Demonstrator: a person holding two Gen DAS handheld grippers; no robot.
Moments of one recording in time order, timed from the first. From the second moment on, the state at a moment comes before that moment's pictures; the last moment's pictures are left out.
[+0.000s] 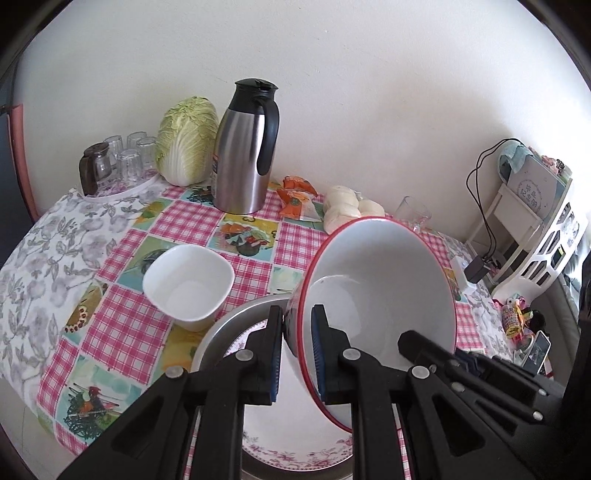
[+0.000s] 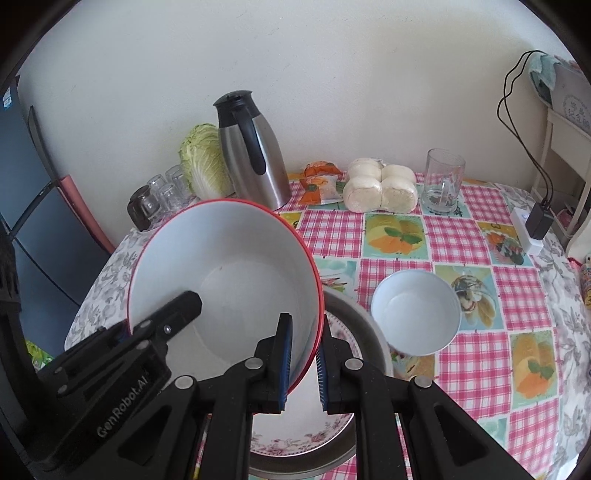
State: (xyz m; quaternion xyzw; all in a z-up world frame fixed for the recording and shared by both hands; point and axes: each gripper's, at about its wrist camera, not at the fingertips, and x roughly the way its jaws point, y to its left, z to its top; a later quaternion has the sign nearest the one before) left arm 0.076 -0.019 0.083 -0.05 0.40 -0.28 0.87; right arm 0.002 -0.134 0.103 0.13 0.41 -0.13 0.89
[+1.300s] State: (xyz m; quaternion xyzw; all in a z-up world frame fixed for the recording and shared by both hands) left arm 0.093 -0.021 0.039 -0.02 0.47 -0.28 0.84; right arm 0.003 -0.136 0.051 0.21 0.42 -0.14 0.87
